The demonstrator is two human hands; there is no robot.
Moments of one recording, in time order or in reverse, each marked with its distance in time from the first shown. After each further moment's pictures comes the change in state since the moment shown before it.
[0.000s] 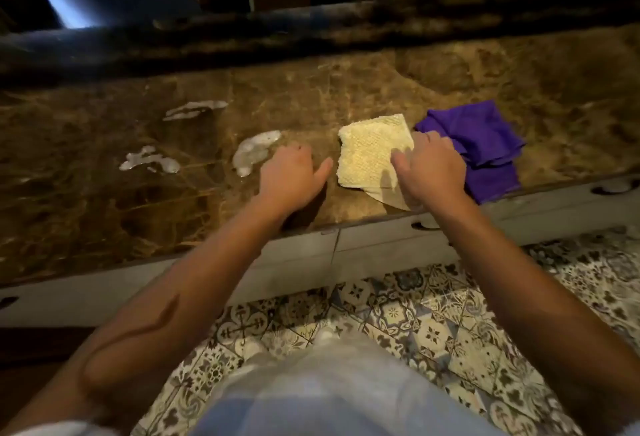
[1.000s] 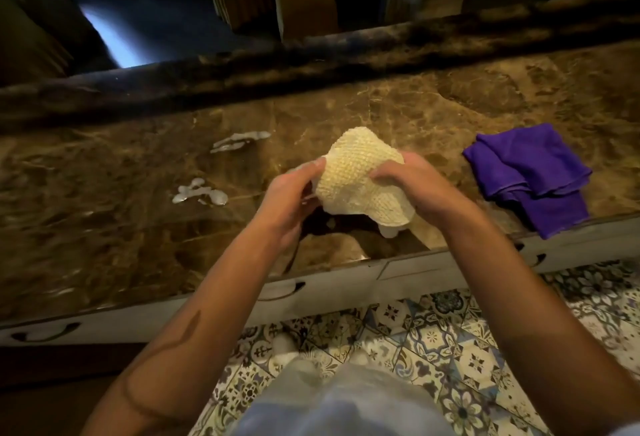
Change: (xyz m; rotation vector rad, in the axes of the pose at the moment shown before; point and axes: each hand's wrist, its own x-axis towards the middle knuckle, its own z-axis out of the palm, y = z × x) left_hand -0.012 -0.049 -0.064 -1.516 -0.204 -0.520; right_hand 0.006 -0.101 -0.032 1.214 -0.585 0.052
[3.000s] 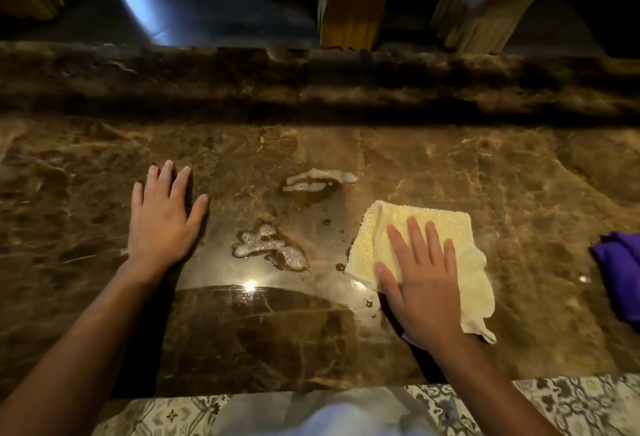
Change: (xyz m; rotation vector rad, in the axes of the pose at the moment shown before) left_hand 0.119 0.038 -0.363 1.585 0.604 0.281; right_hand 0.097 0.079 0.148 -1.274 0.239 -0.202
